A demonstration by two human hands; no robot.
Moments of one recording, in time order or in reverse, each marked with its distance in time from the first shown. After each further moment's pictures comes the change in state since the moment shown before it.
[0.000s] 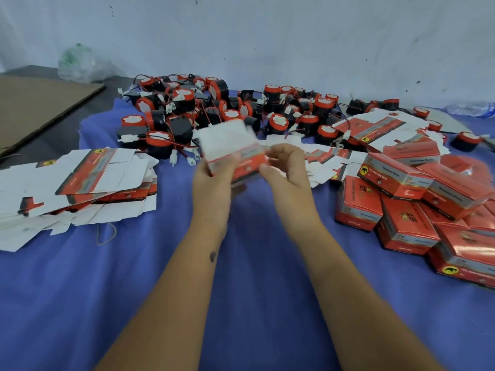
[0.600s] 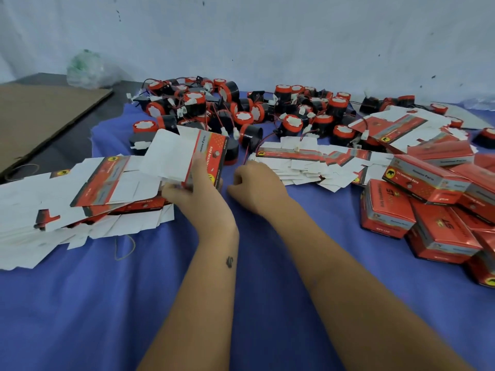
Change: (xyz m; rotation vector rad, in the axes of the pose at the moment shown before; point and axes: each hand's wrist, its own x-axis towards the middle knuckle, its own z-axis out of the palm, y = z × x) left_hand 0.012 0.005 -0.013 -0.308 0.412 0.095; right_hand 0.058 0.031 0.064 -1.105 -0.377 -0.047
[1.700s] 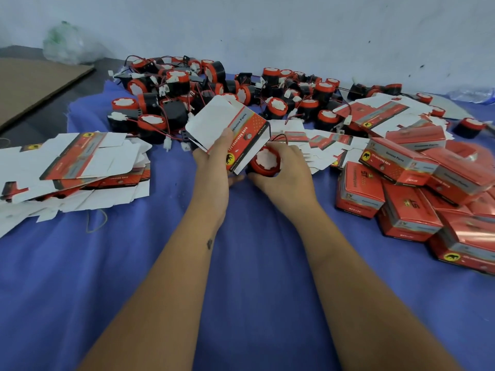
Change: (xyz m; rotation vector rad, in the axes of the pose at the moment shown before) left_hand -0.013 -0.014 0.009 0.280 -0.504 -0.170; right_hand -0.058 0.059 -0.015 0.441 0.385 0.132
